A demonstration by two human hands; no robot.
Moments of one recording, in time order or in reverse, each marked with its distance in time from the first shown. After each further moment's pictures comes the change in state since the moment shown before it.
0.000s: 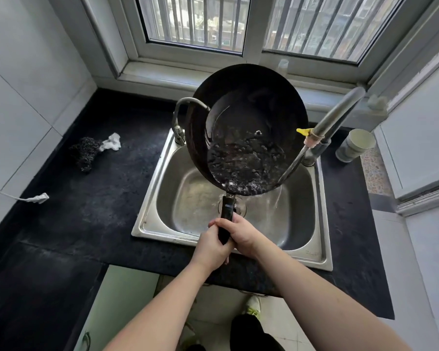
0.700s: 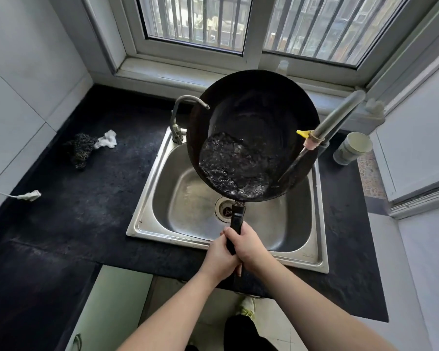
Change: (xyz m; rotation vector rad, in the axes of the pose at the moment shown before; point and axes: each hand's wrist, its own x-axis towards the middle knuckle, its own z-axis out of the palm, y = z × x) left_hand -0.013 0.006 0.033 -0.286 -0.112 -0.060; right_hand -0.020 0.020 -0.009 -0.286 0.321 -0.112
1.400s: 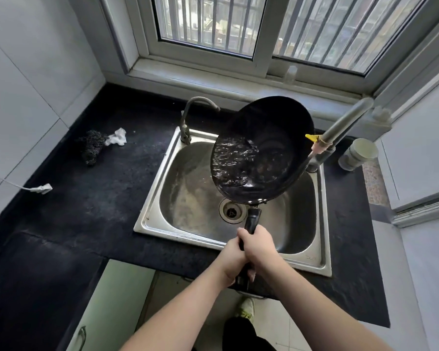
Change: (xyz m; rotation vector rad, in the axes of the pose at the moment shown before) left_hand -0.013 0.032 0.011 -0.332 -0.207 -0.207; right_hand -0.008 -0.016 -0.008 -0.303 0.222 0.135
